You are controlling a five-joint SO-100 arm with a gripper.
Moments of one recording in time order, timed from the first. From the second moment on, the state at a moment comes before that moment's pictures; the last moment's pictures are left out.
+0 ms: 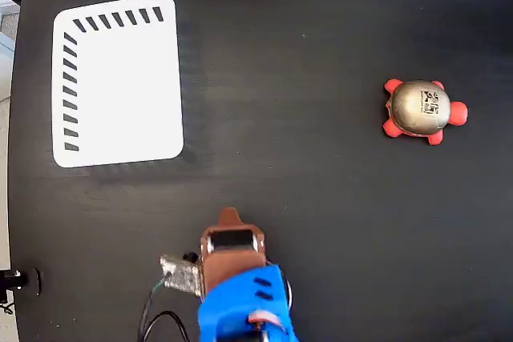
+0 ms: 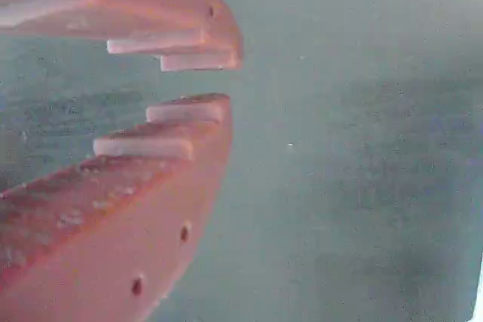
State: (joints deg) arm -4.8 164.3 164.0 61.9 4.6
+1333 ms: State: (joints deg) arm 37.8 68.2 56.5 89.9 -33.0
